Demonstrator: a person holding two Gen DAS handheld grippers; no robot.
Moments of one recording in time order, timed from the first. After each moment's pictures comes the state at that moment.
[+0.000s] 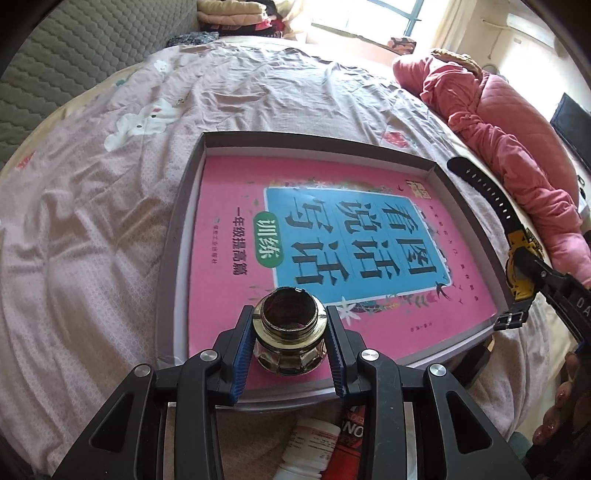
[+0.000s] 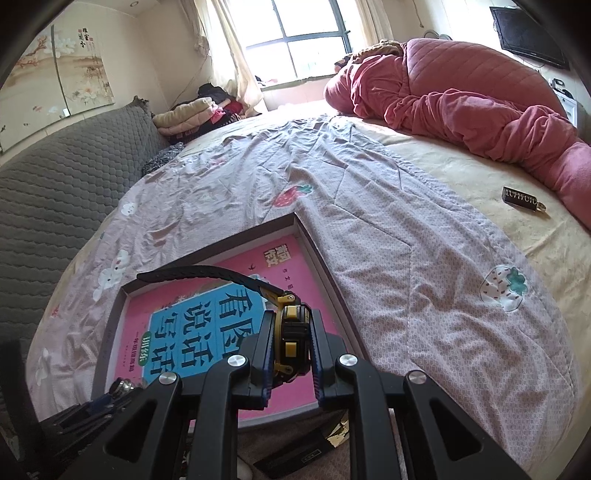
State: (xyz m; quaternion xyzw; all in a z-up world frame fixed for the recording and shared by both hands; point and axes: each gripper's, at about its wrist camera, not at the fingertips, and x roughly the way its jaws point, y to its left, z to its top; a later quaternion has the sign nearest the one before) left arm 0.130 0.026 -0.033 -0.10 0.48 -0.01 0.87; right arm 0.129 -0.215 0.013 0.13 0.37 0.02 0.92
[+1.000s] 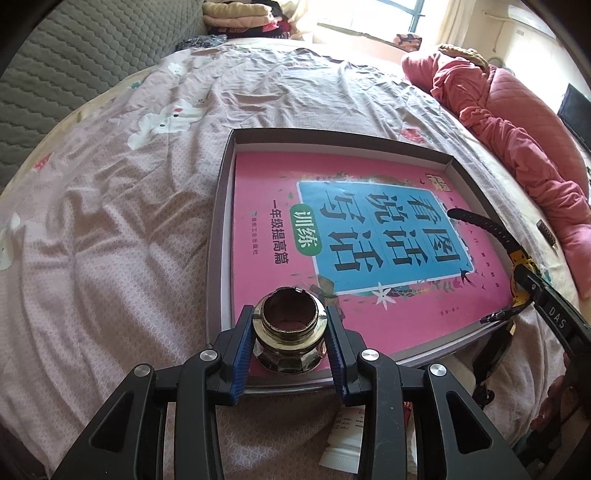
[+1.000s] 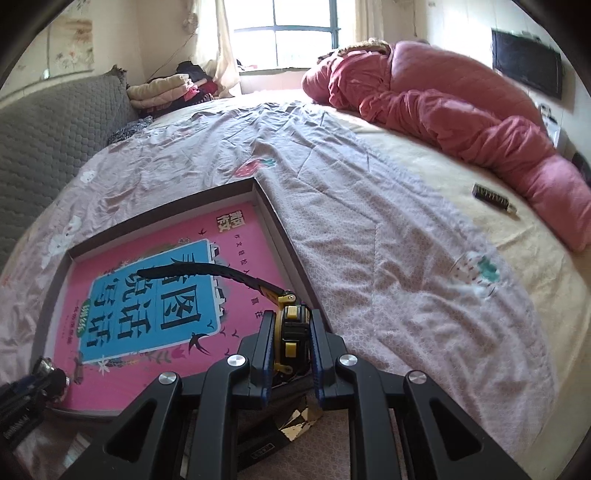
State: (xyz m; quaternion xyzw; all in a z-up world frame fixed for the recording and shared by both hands) left arm 0.115 0.044 -0.035 -0.08 0.48 0.00 0.87; right arm 0.125 -0.205 -0.018 0.04 0.39 -0.06 0.92
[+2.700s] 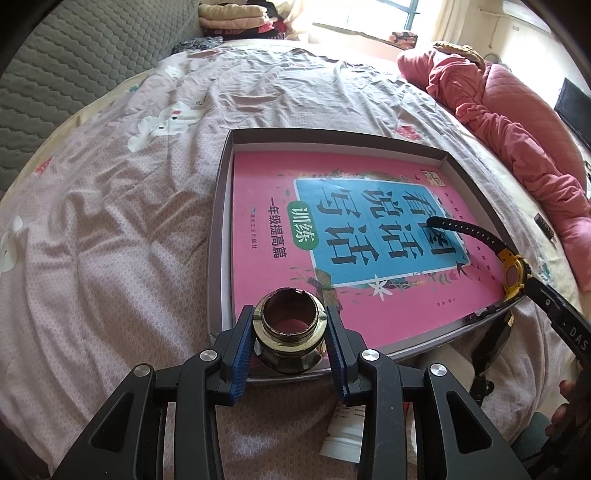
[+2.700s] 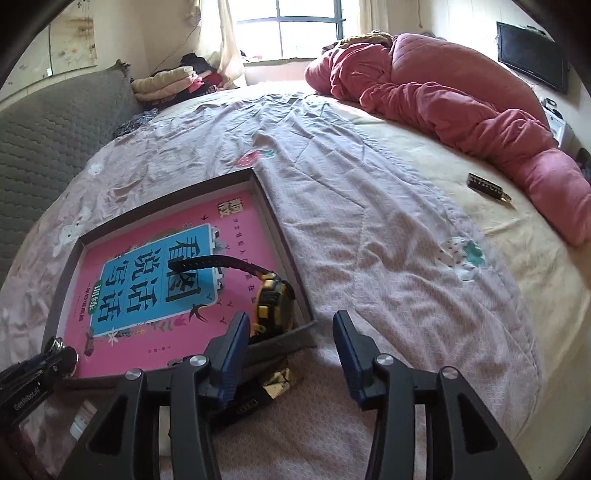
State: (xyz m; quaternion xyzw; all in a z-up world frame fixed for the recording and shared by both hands) left arm 0.110 0.043 -0.032 -0.07 0.48 0.00 0.87; right arm 0.099 -0.225 -0.007 0.06 0.41 -0.04 0.91
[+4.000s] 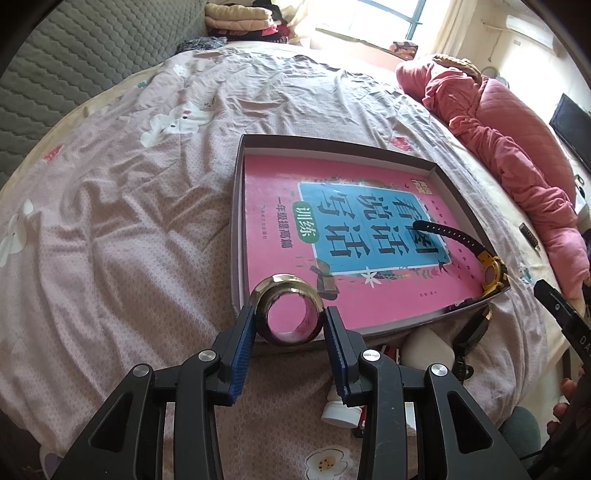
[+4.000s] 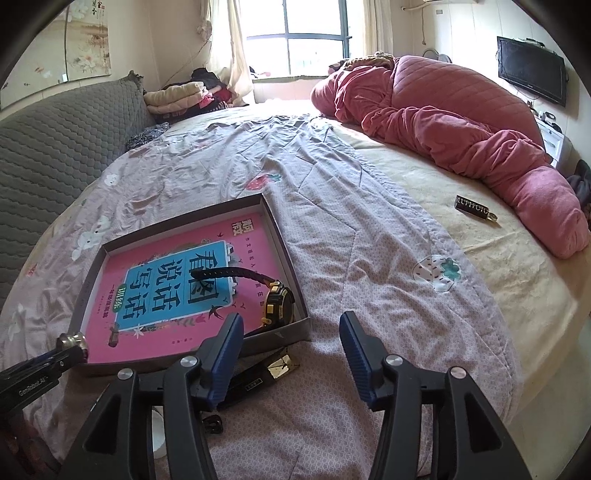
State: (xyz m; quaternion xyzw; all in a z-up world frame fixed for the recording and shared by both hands) left arm 0.086 0.055 -0.014 -0.10 0.48 -0.01 0.87; right arm 0.066 -0.225 0.028 0.05 0.38 -0.02 0.92
